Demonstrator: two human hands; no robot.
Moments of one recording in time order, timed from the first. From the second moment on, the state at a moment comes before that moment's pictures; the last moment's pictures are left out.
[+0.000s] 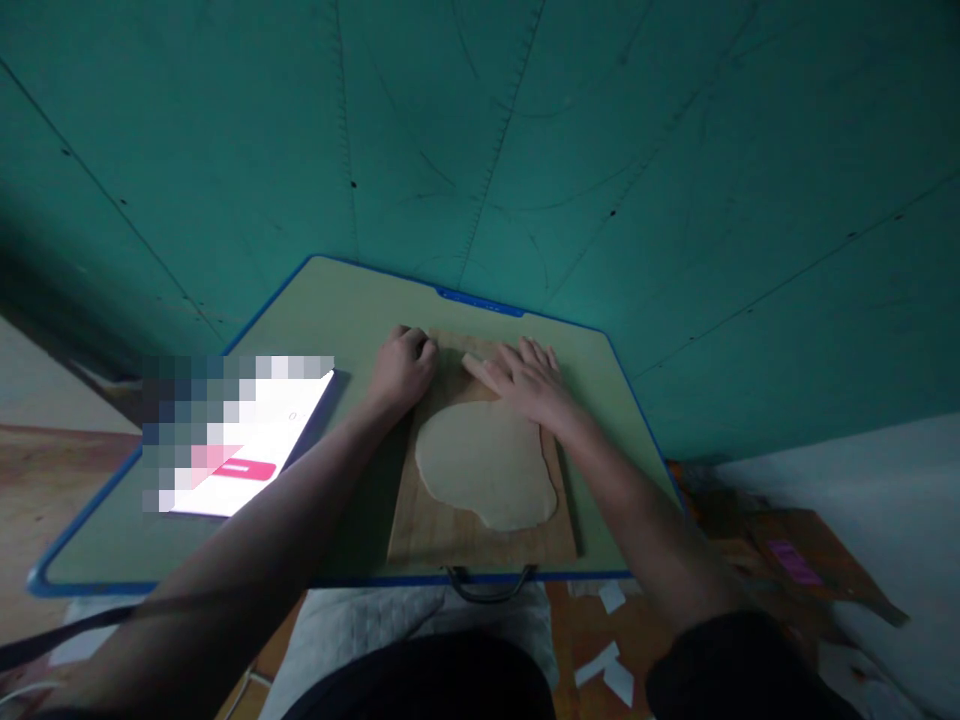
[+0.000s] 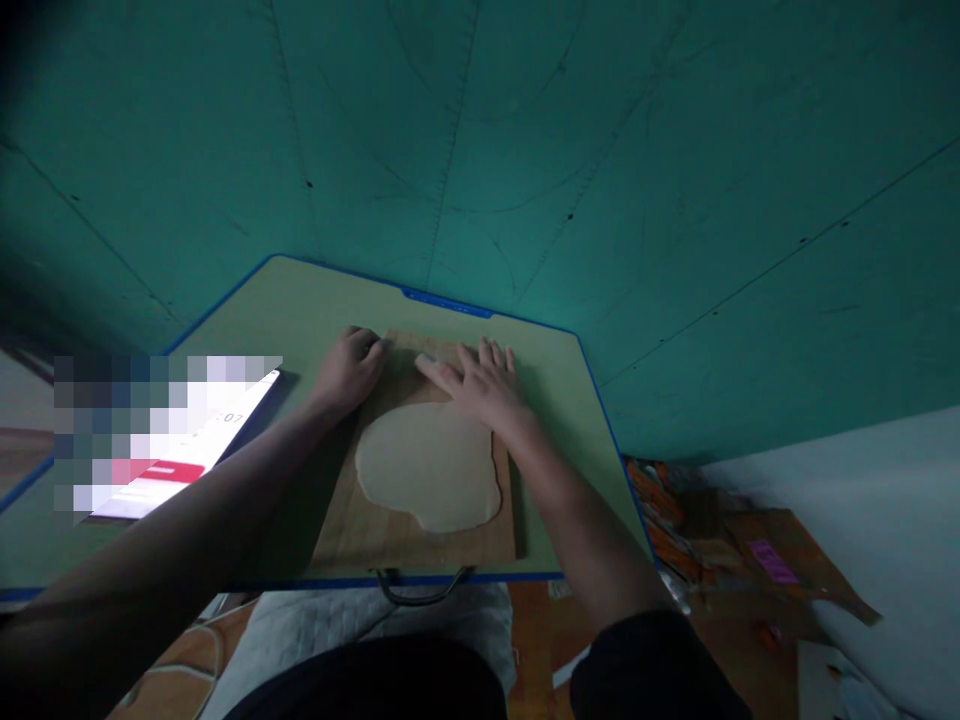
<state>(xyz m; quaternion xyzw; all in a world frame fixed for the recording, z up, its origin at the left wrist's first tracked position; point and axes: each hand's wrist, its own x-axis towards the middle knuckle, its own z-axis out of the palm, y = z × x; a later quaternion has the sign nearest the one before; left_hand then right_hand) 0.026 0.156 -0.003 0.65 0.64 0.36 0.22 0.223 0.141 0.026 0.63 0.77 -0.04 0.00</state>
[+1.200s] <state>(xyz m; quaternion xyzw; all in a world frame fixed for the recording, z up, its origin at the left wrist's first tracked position) 0.025 0.159 -0.004 0.61 0.63 0.42 0.24 0.269 0.110 0.016 0.57 0.82 -0.06 -0.01</state>
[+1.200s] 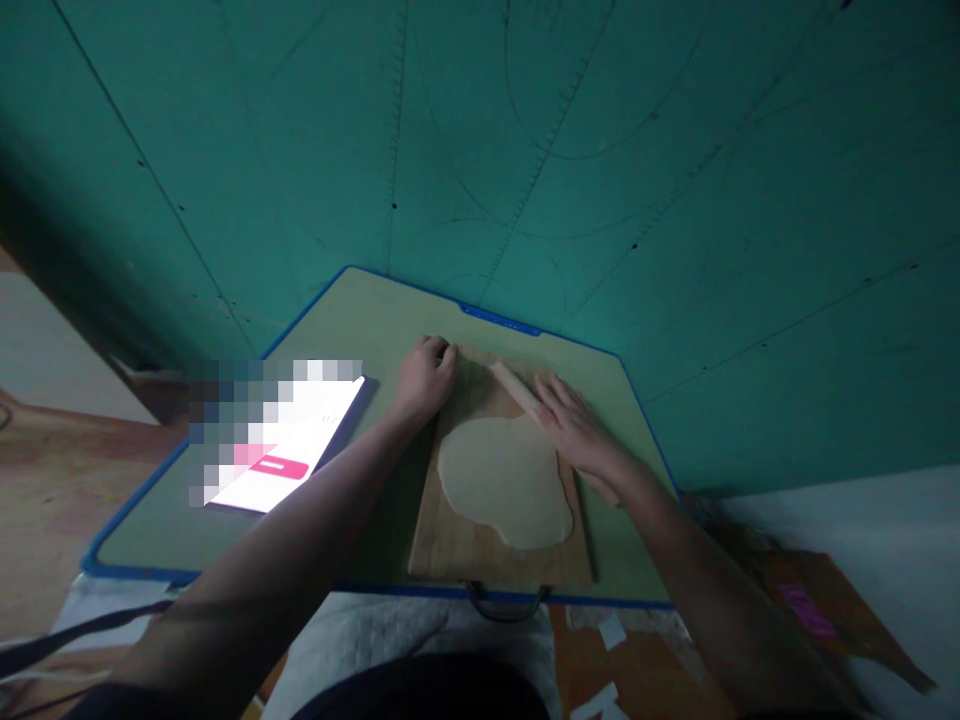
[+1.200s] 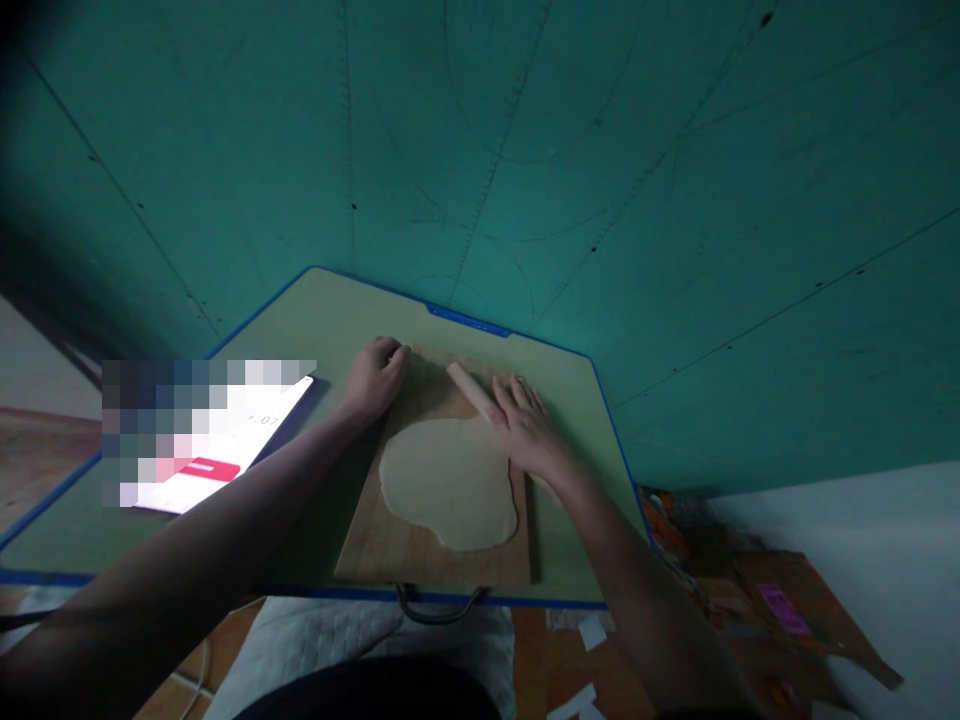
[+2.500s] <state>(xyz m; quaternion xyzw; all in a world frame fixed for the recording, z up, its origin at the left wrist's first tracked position) 0.023 0.160 -0.008 0.63 0.62 0.41 0.23 0.282 0.137 0.010 0.63 0.77 -0.04 0.03</state>
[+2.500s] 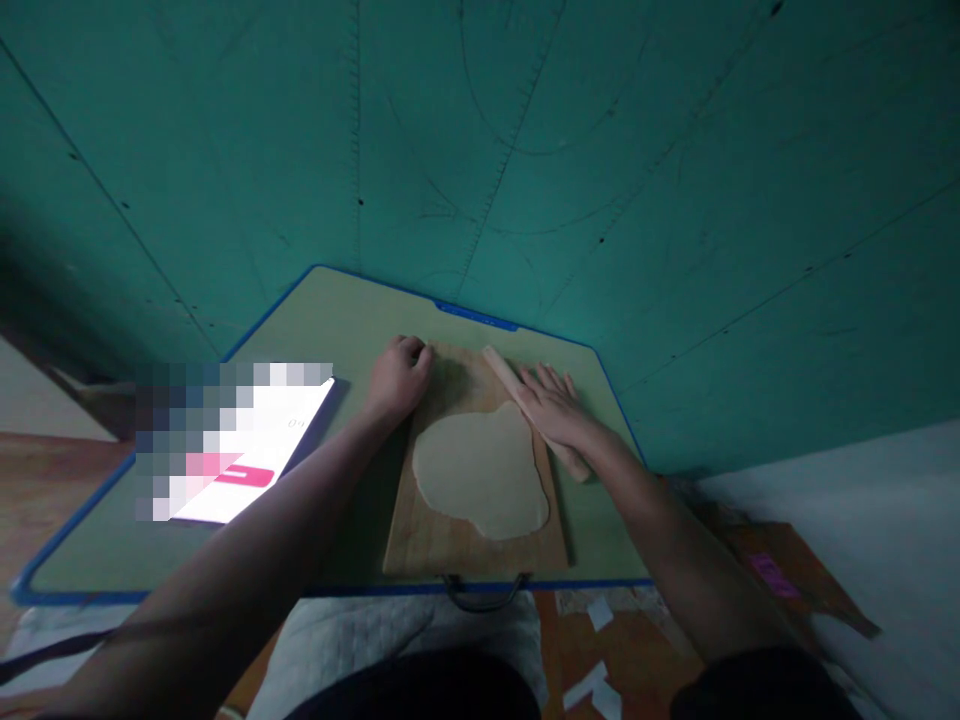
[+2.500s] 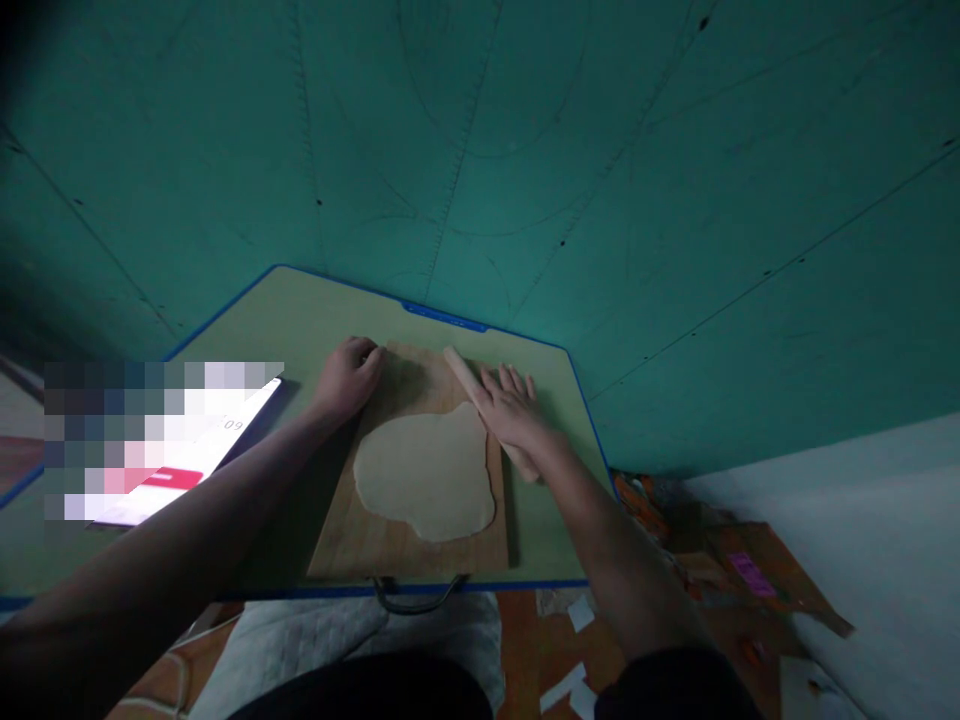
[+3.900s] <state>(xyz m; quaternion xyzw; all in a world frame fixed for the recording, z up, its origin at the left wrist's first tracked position) 0.023 0.159 -0.006 0.63 0.64 0.39 0.22 0.255 0.121 0.019 0.54 0.84 0.01 0.02</state>
